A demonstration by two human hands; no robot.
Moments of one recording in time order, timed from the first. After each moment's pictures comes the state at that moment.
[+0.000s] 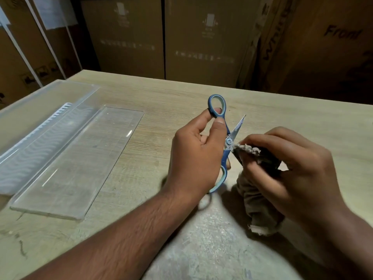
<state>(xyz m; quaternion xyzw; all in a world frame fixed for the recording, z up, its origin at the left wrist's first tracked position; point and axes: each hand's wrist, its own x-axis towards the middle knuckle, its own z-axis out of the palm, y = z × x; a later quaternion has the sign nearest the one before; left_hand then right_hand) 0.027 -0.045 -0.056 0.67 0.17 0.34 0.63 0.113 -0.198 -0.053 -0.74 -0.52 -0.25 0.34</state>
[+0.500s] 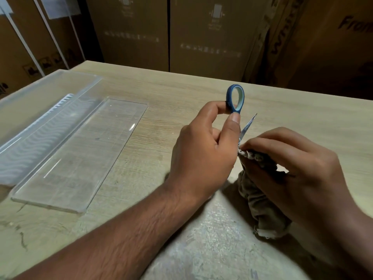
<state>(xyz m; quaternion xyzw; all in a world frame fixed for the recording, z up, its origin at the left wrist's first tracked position) 0.021 -0.042 -0.059 0.76 0.14 0.34 0.53 0.112 -0.200 -0.057 -0.73 -0.57 -0.23 0.30</state>
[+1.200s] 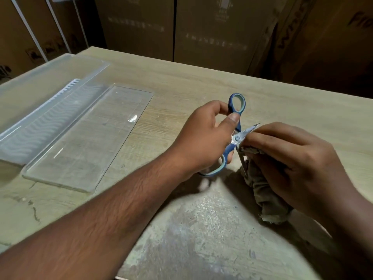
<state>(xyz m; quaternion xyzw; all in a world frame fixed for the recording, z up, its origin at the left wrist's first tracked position) 0.023 -0.019 -0.053 0.74 0.14 0.17 0.63 0.117 -0.202 -0.051 -0.71 -0.63 -0.20 0.23</state>
